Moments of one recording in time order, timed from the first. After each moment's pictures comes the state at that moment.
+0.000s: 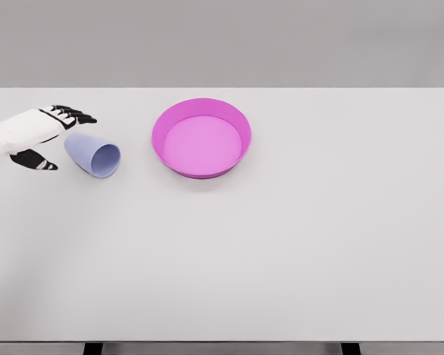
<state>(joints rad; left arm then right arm) -0.46 0.77 -0.31 -1.27 -0.51 -0.61 -0.41 0.03 0.00 -0.05 0.00 0.10 -0.09 0.05</state>
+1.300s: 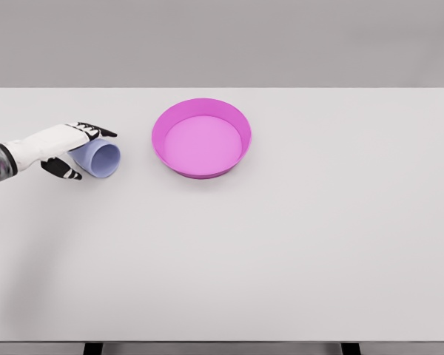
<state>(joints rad) -0.56 0.65 -0.40 -1.05 -0.54 -0.61 -0.43 0.03 0.00 -0.05 0.00 0.10 -0.09 0.05</state>
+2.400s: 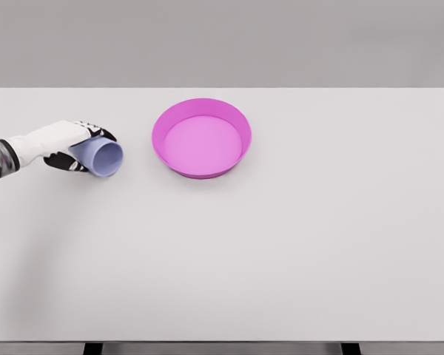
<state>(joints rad) -0.59 0.63 -0.40 -1.03 -0.51 -0.61 -0.45 0.03 0.00 -0.05 0.00 0.10 -0.09 0.05</state>
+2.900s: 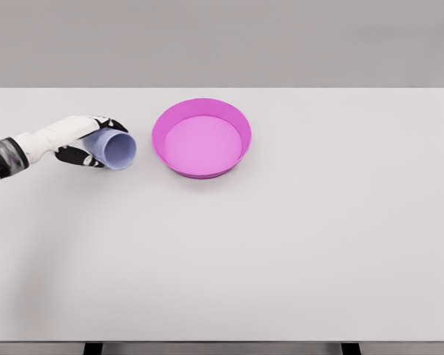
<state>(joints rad) -0.60 0.60 -0.42 -1.00 -0.32 -0.61 -0.45 0.03 0.00 -0.05 0.00 0.10 -0.09 0.05</state>
